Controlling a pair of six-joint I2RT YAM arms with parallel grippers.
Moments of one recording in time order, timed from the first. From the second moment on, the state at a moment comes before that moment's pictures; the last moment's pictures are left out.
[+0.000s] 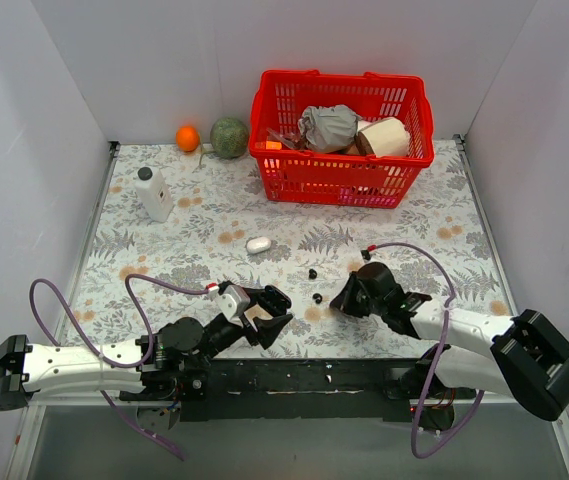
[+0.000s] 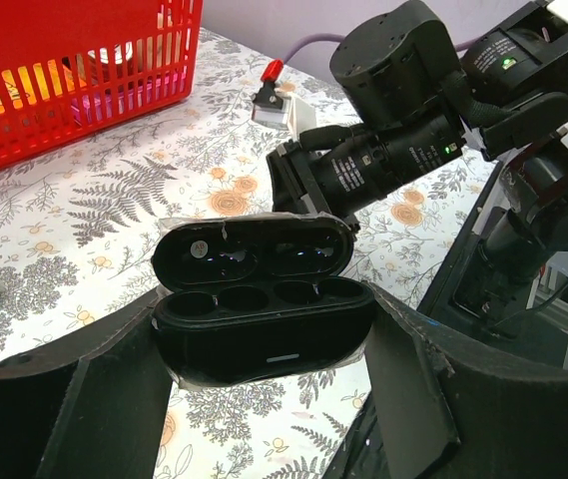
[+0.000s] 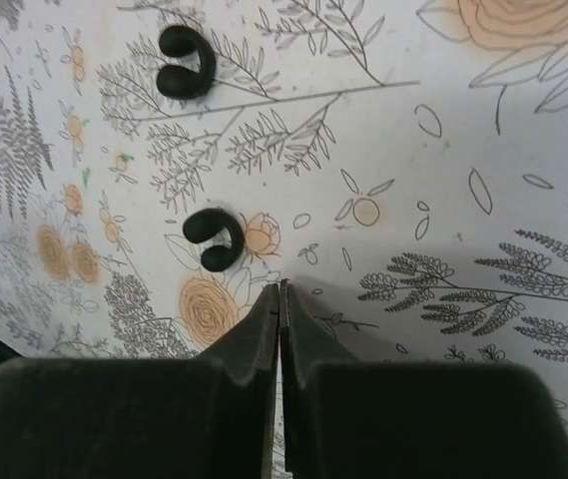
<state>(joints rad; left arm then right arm) -1.39 0.60 0.22 0.47 -0.44 -0.13 0.75 1.16 0.31 0.10 -0.01 0.91</state>
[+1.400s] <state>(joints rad) -1.40 0.62 0.22 0.46 -0.46 -0.13 0.75 1.39 0.63 -0.13 -0.10 0.24</state>
